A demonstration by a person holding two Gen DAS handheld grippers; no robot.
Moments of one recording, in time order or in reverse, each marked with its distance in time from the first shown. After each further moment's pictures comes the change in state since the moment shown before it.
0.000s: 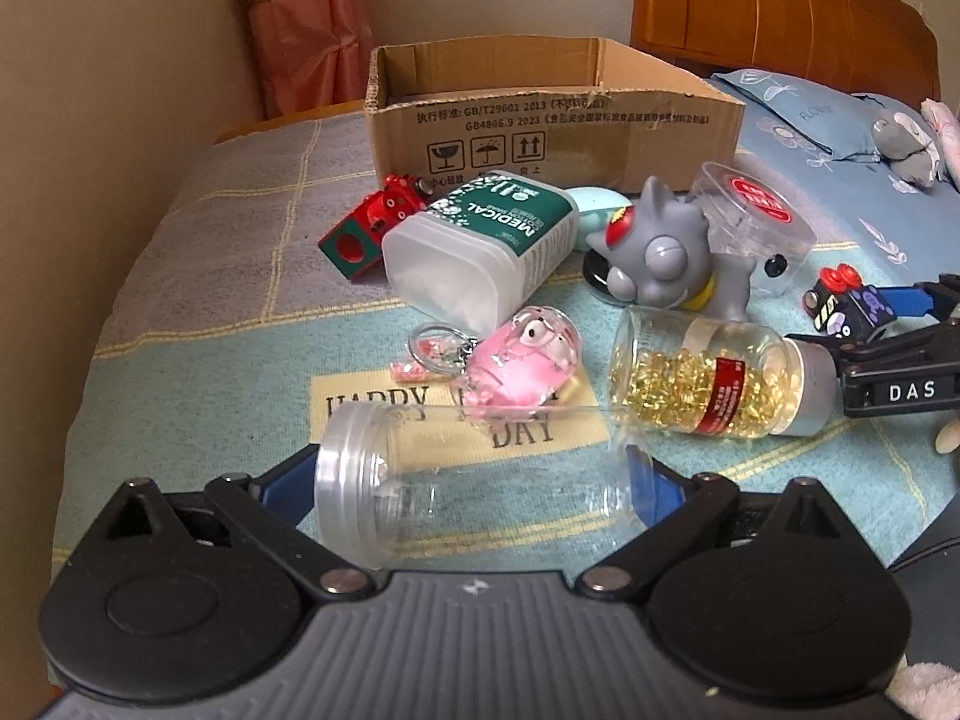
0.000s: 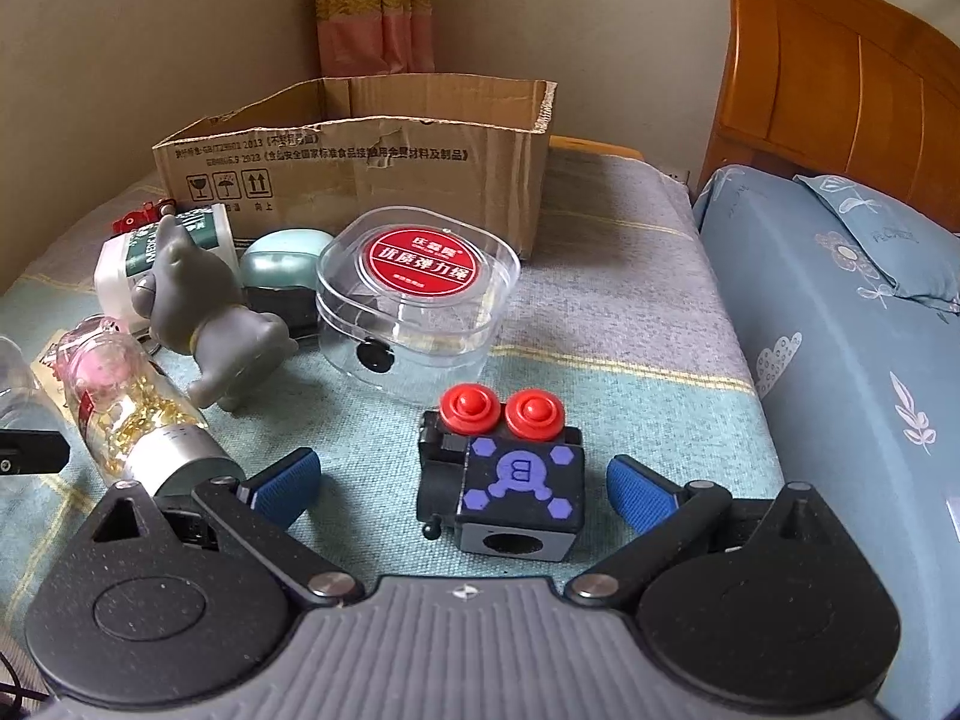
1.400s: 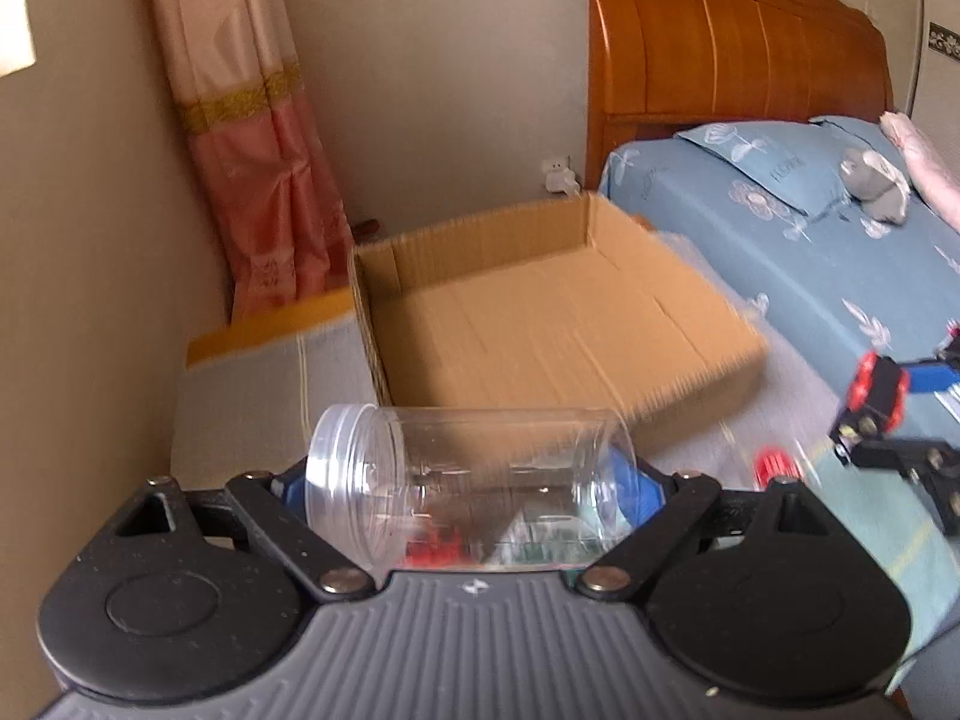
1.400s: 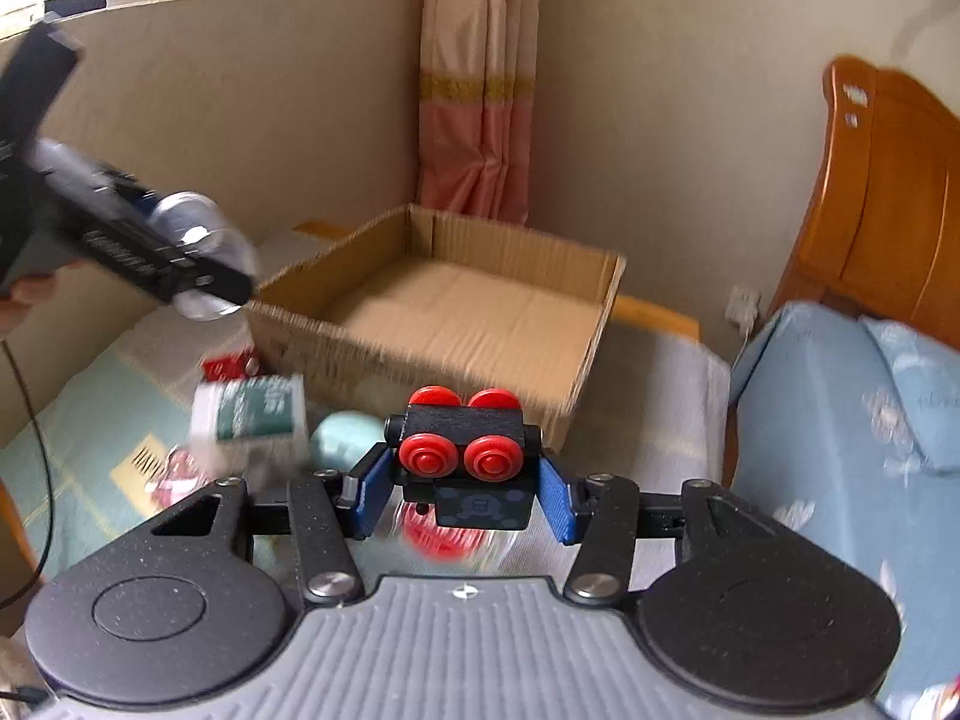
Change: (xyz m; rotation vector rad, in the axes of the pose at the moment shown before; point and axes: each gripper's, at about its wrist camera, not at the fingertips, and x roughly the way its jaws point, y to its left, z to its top) left arm 0.003 0.022 0.186 0.143 -0.077 -0.065; right arm -0.055 -0.011 0.117 -0.194 -0.093 0.141
